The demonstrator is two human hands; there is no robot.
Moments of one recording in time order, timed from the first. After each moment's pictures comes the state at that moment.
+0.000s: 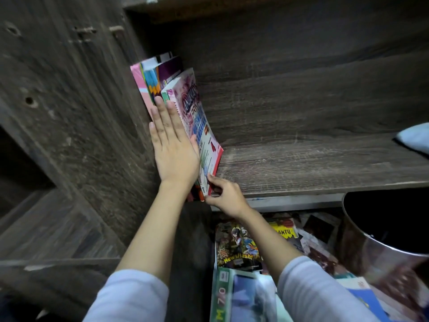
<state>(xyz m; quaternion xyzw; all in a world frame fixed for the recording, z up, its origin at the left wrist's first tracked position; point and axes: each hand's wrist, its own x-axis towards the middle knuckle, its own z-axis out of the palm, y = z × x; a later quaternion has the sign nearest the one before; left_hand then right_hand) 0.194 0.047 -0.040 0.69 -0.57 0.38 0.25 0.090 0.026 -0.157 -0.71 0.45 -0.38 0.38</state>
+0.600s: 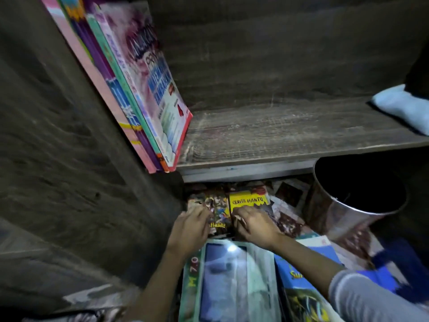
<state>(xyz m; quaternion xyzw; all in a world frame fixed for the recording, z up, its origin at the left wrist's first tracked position) 0.172 0.108 -0.265 0.54 -0.83 0.05 0.15 -0.032 0.086 -0.297 -0.83 0.51 -0.12 0.17</state>
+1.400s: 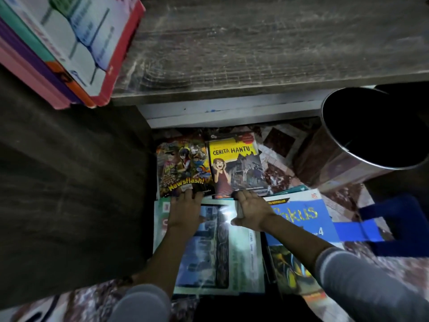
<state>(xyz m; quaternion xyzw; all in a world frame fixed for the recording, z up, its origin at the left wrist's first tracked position) 0.131 0.096 -0.400 0.62 -0.76 -0.10 -0.19 -0.062 0.090 -0.416 -0.77 0.58 0.12 0.26</state>
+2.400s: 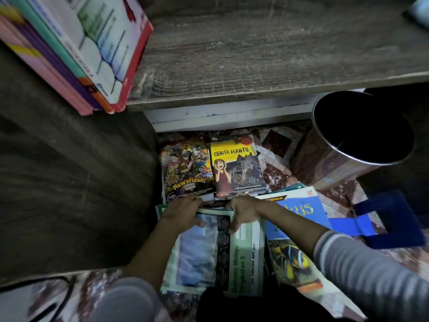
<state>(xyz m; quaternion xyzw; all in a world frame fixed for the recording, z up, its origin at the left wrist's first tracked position) 0.148 0.096 -0.356 0.52 -0.80 -0.22 -0.22 -0.041 0.088 -0.359 -0.72 0.50 0.19 0.44</state>
